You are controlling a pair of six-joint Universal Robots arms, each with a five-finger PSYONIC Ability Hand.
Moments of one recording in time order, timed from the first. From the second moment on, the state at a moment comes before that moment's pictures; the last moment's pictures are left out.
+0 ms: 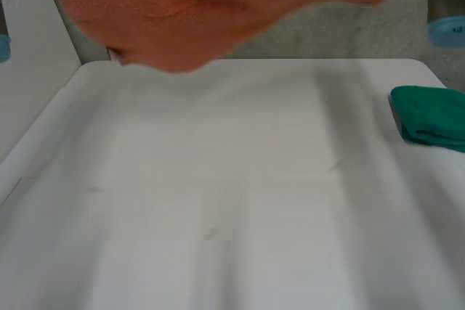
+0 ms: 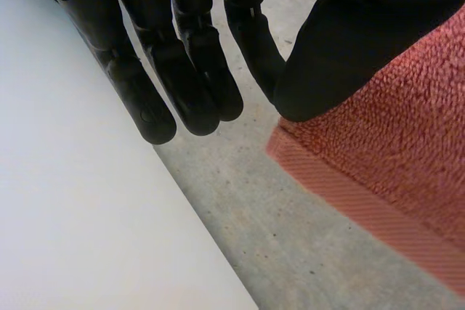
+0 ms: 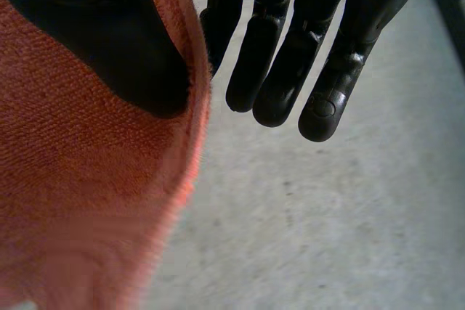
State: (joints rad) left arm 4.52 -1.95 -0.87 3.55 -1.67 3.54; right arm 1.90 -0.96 0.46 -0.28 1.60 2.33; left_hand 1.12 1.20 1.20 1.20 0.99; right_hand 0.99 1.18 1.18 1.19 0.99
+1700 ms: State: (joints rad) left arm 4.37 -2.20 -1.51 3.52 -1.44 3.25; right arm 2.15 -1.44 0.99 0.39 1.44 2.69; left_hand 0.39 0.37 0.37 0.37 0.20; right_hand 0.99 1.18 1.18 1.19 0.99
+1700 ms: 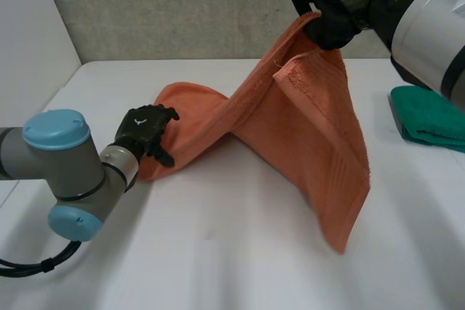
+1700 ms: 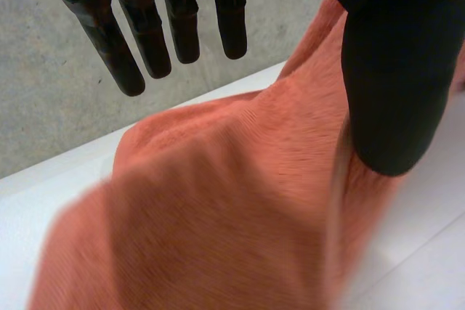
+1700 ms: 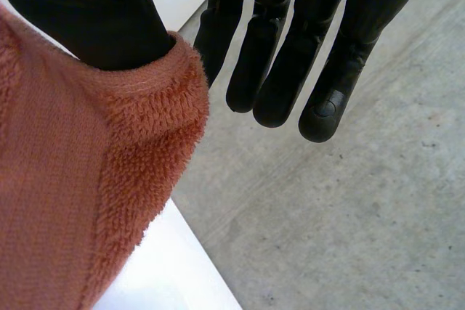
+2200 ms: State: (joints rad) left arm 4.38 -2.26 -1.46 3.38 -1.48 3.33; right arm 2.13 -1.51 1.08 0.40 1.44 2.68; left_hand 0.62 0.63 0.63 0.62 0.45; right_hand 0.99 1.18 1.18 1.19 0.99
